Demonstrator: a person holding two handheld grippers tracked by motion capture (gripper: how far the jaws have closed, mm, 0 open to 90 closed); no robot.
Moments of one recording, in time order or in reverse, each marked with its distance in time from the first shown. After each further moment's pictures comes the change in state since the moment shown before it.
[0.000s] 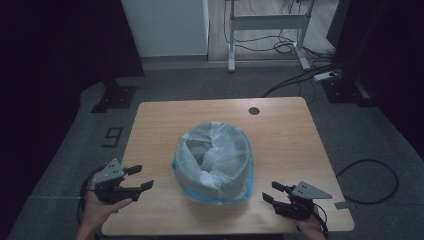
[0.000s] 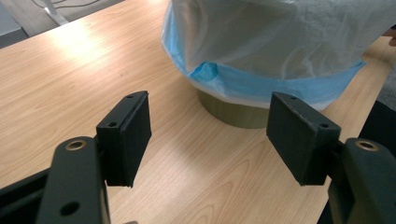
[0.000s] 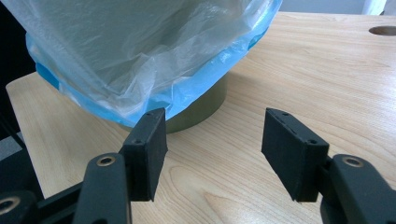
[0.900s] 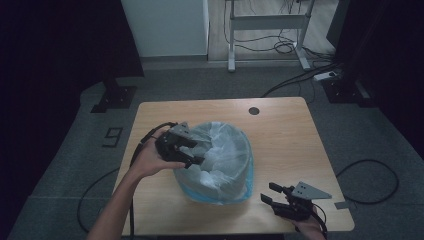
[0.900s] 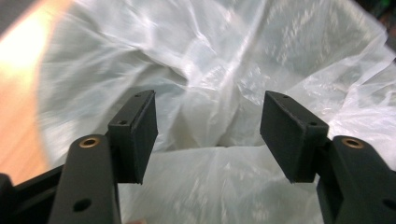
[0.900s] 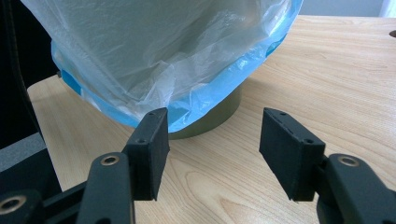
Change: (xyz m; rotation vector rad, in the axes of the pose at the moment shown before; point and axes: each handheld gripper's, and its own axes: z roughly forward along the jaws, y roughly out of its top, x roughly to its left) left arm -0.030 0.149 0.100 0.242 -0.223 0.230; right arm 0.005 0.003 0.000 -0.012 0.048 0.004
